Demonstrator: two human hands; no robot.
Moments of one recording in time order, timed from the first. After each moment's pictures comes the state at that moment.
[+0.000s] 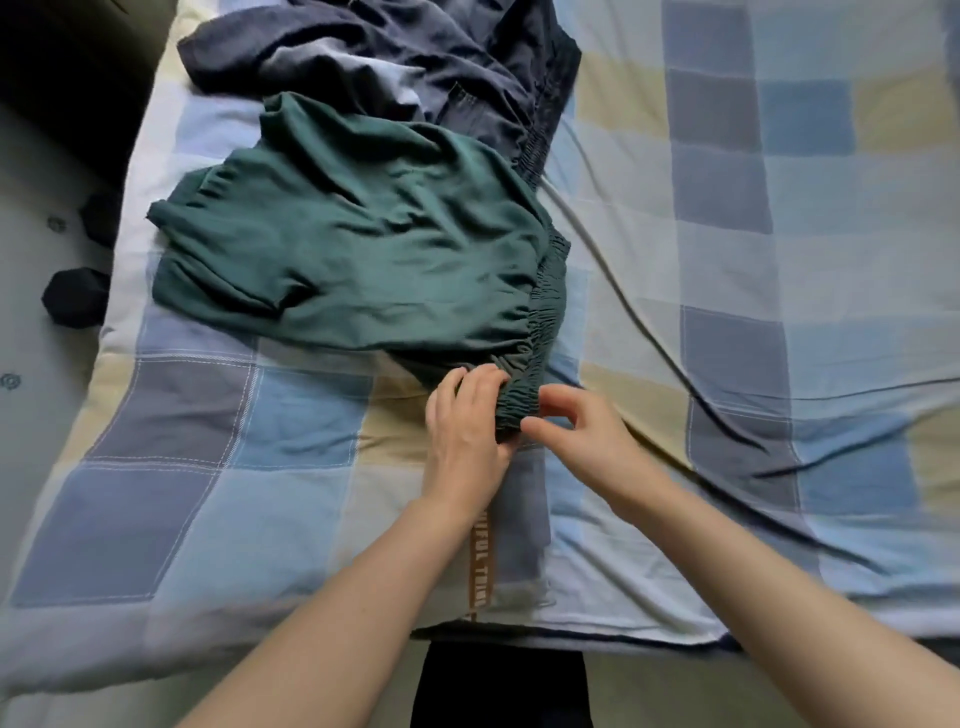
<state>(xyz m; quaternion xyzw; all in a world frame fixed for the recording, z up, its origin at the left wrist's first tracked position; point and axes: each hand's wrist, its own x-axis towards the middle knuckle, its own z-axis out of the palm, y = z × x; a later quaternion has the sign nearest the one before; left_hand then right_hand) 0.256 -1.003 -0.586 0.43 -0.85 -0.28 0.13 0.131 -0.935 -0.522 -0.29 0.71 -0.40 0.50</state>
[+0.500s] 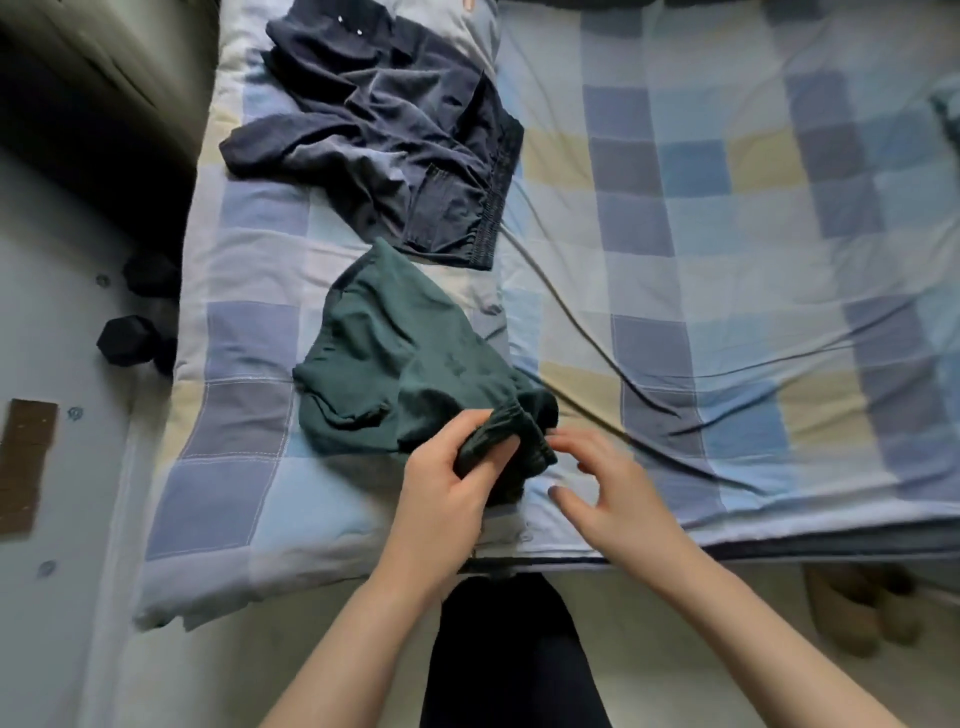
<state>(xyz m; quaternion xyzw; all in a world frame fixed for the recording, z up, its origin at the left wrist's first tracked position) 0.305 -0.941 -0.304 0.39 -0.66 -0.62 0.19 0.170 -0.826 -0.349 -0.44 0.76 -0.33 0.34</state>
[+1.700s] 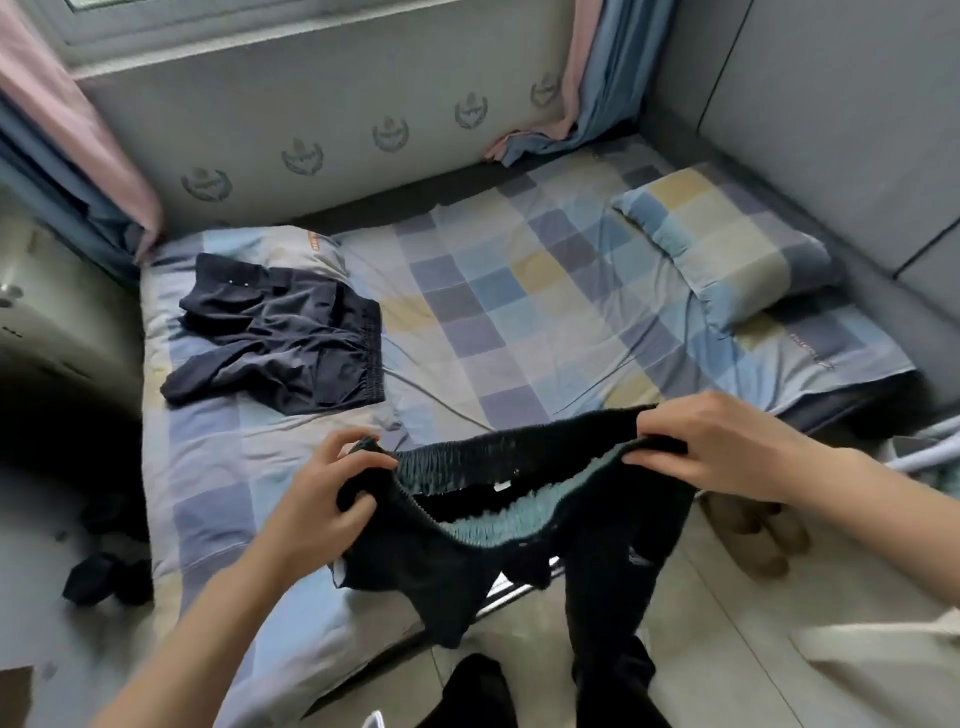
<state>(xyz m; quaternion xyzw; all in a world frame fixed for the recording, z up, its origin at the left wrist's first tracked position) 0.324 -0.939 -0.140 0.11 -0.93 -0.34 0.07 0.080 -0.608 -0.084 -0.58 0.80 -0.13 0.08</state>
